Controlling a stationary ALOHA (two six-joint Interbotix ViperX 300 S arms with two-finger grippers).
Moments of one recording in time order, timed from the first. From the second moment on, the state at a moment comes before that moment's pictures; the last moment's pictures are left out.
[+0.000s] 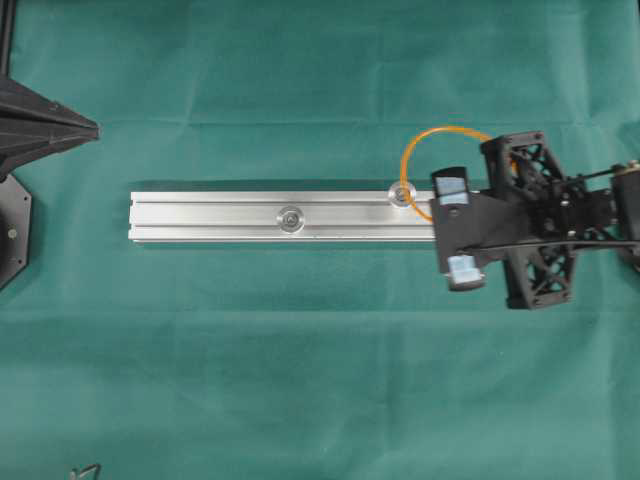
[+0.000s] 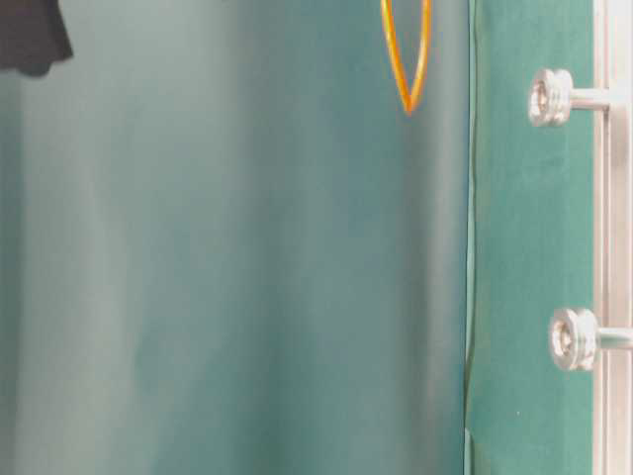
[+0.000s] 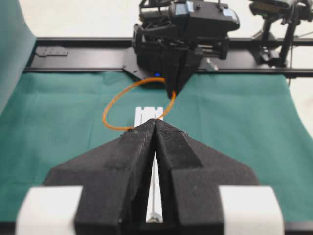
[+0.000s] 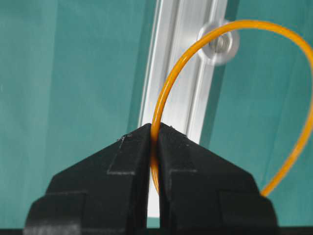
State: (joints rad) left arm 0.00 -0.96 0.78 0.03 0.25 -0.02; right arm 0.16 -0.27 0.53 -0.19 0.94 0.23
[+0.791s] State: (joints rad) left arm 0.00 -0.96 0.78 0.03 0.25 -0.02; right arm 0.14 -0.12 0.40 -0.19 0.89 0.23
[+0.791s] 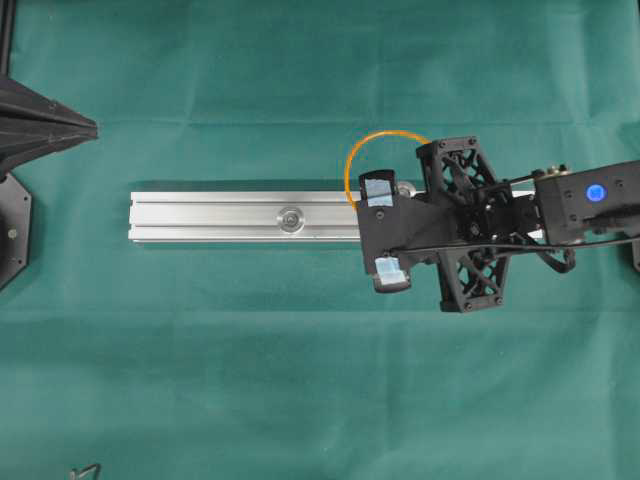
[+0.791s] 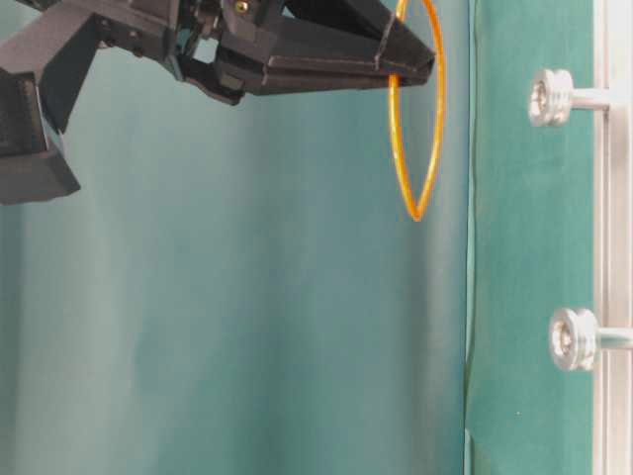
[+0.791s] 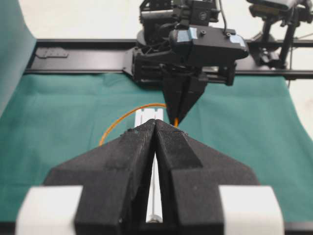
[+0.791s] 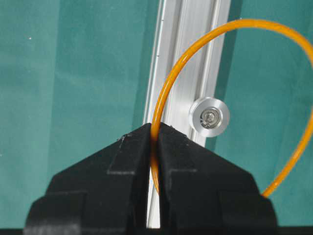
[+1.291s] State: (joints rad) left arm 0.00 -0.96 0.78 0.03 0.25 -0.02; right arm 0.14 -0.12 0.49 -0.18 0.79 0.23
